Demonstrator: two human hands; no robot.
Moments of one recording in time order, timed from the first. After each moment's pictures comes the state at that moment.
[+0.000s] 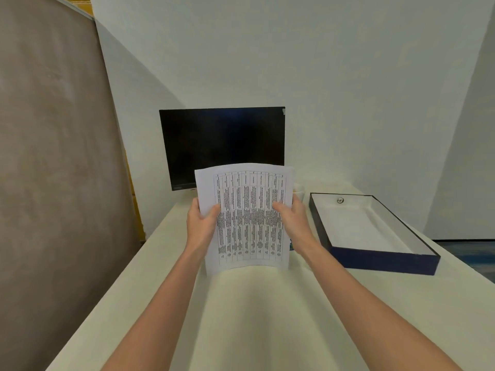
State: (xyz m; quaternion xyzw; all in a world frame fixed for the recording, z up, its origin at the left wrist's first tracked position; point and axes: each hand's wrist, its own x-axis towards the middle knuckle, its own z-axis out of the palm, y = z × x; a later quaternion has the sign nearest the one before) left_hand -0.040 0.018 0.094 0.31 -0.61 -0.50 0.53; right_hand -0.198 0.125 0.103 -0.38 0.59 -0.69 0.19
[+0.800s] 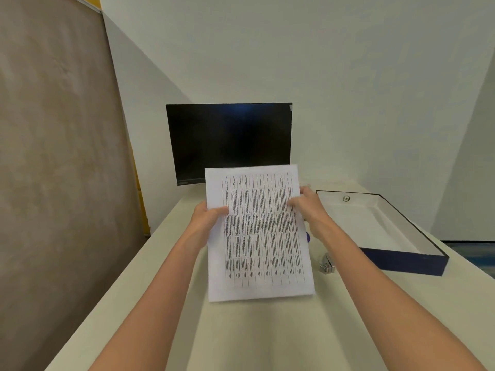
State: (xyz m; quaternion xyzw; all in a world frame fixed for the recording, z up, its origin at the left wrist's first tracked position) left_hand -0.031 0.008 0.106 0.39 -0.61 -0.58 0.37; right_hand -0.224 0.127 0.126 -0.34 0.69 -0.59 0.25
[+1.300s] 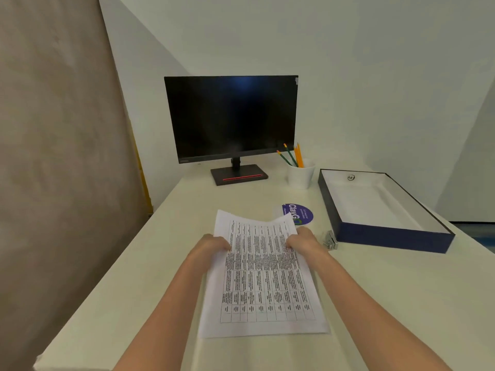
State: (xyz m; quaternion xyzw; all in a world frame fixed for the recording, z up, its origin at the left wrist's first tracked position) left_hand -0.021 -0.002 -0.006 0.55 -0.60 -0.56 0.15; right_hand -0.201 0.136 0.015 -0.26 0.82 -0.42 0.29
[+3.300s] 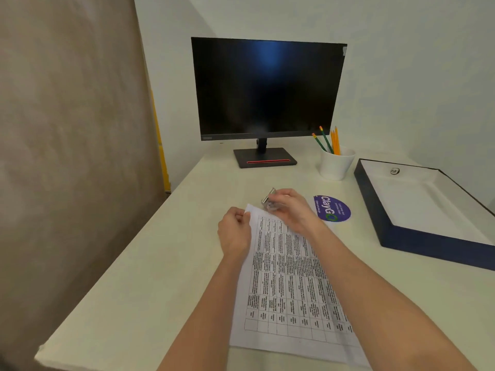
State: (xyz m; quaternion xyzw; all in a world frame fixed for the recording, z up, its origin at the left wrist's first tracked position) left_hand -0.053 -0.011 -0.040 0.53 -0.61 -0.36 0.46; right_hand -0.191 0.021 0.006 -0.29 0.51 -0.65 0.49
